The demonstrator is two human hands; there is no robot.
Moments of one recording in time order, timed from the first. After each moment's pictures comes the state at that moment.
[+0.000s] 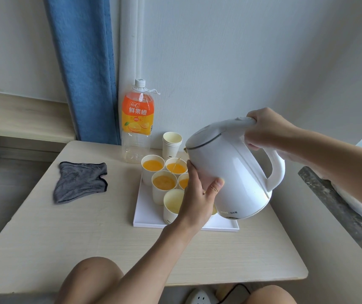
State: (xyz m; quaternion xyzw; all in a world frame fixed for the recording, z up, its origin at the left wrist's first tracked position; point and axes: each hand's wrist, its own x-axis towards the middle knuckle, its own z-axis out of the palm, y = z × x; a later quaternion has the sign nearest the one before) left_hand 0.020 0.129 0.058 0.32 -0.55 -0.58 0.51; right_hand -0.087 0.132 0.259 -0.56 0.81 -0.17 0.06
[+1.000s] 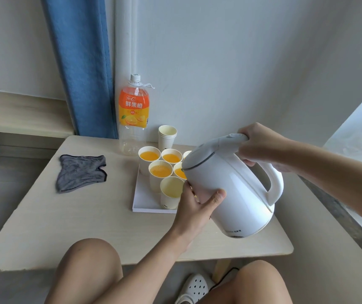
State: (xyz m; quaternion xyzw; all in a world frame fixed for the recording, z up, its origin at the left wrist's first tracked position) left_hand 0.041 0.198 0.053 0.36 -0.48 -0.67 0.44; right_hand -0.084 0.187 0.241 -0.57 0.80 -0.12 0.12
